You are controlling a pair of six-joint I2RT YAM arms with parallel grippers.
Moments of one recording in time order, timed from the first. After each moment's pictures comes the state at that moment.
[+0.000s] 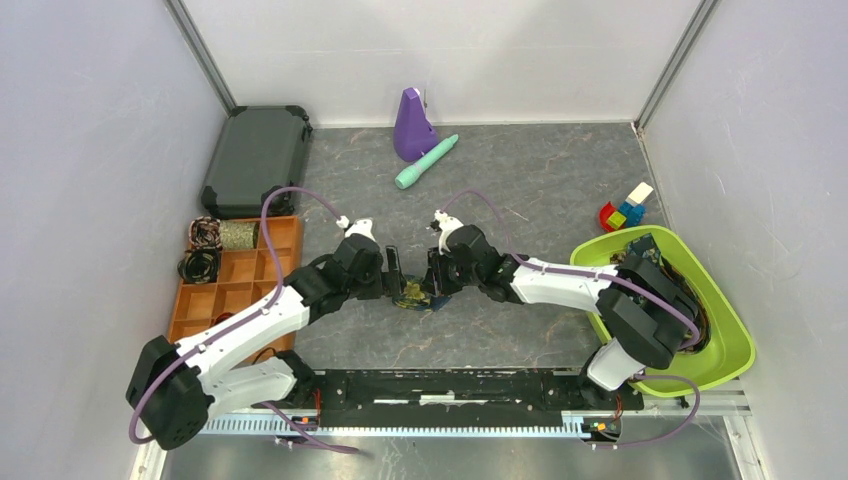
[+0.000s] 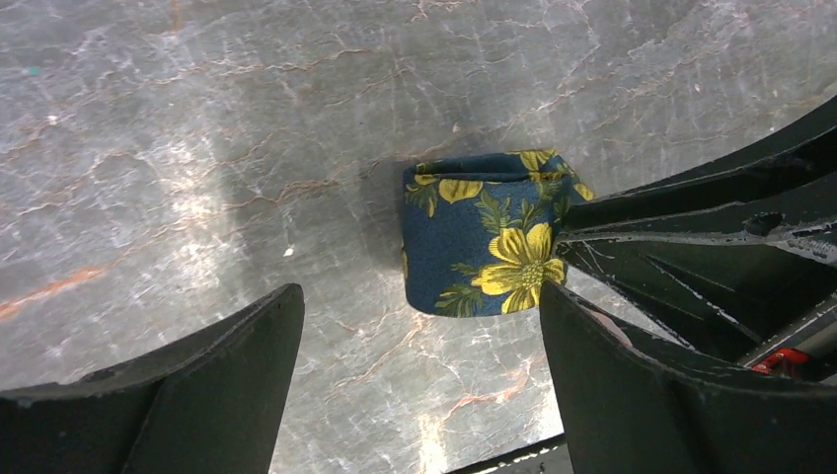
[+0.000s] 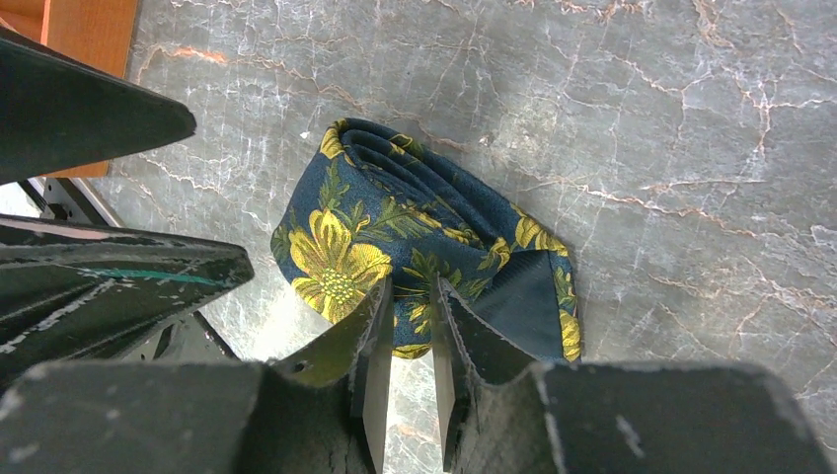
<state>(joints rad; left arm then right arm) -0.73 1.05 0.67 -0.48 -0.20 -0.68 0.89 1.59 0.82 0.08 -0.13 0.56</state>
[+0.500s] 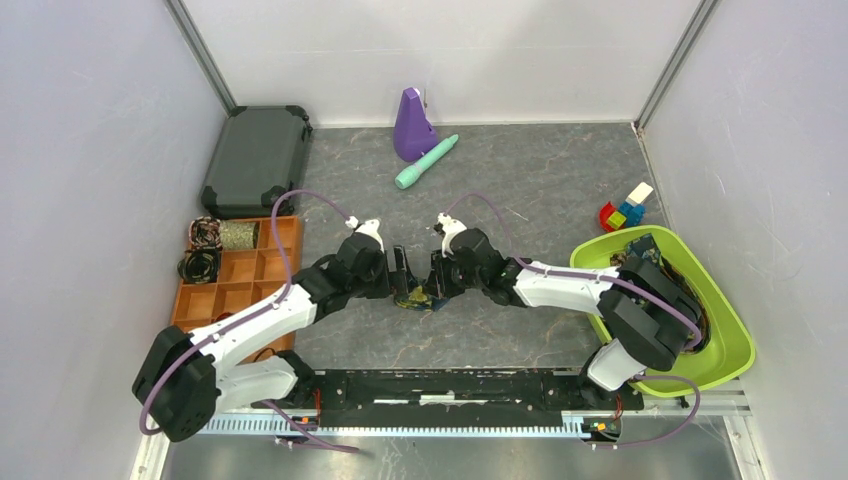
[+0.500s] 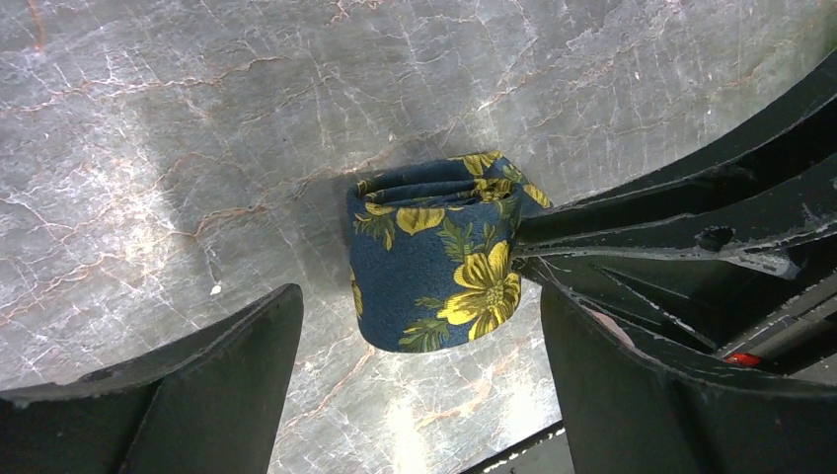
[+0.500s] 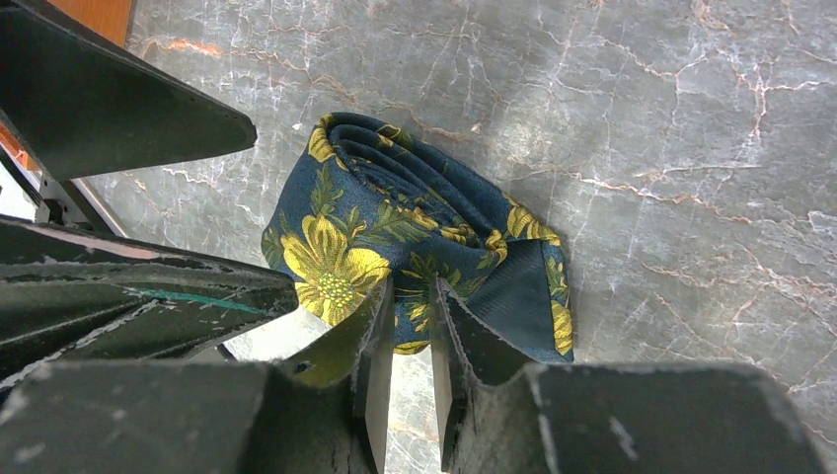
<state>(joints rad) -0.69 1.10 0.61 -0.29 -0.04 -0.68 0.88 1.58 0.78 0.12 -0.13 0.56</state>
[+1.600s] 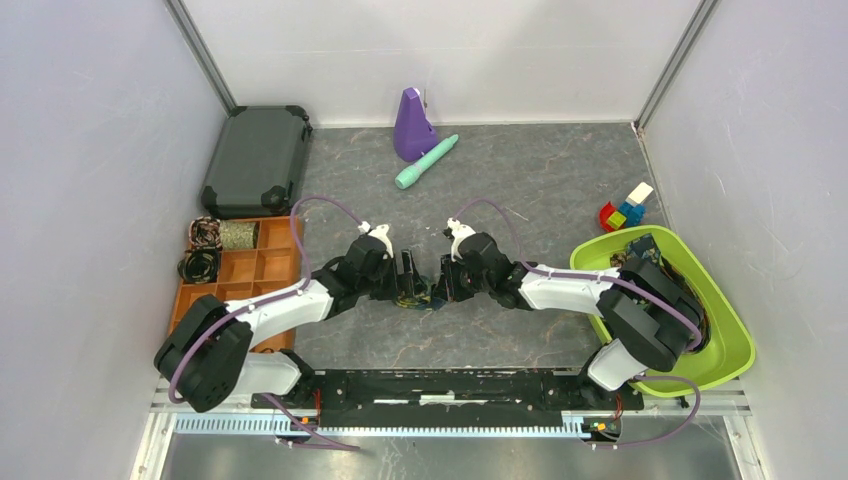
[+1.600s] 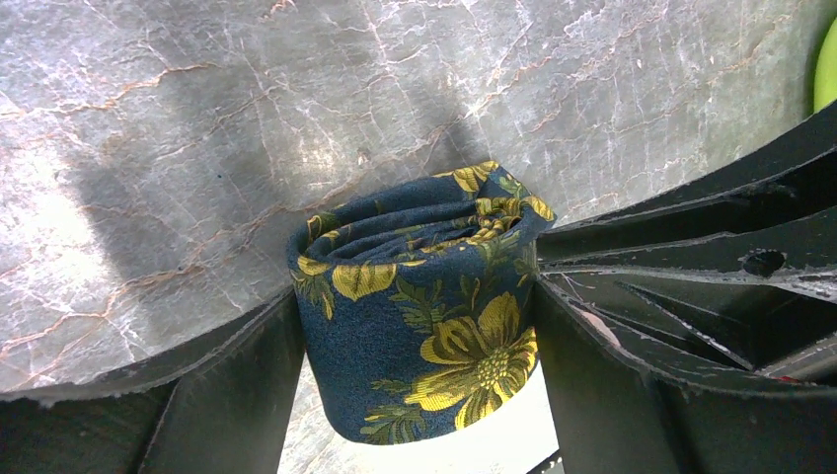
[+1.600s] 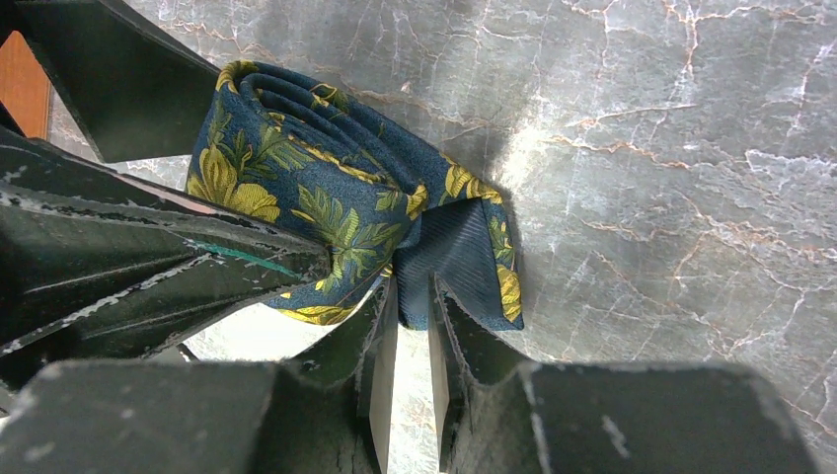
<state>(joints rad) -0.66 1.29 0.53 -0.01 0.10 -0.68 0.85 1.56 0.70 0.14 -0.14 0.56</state>
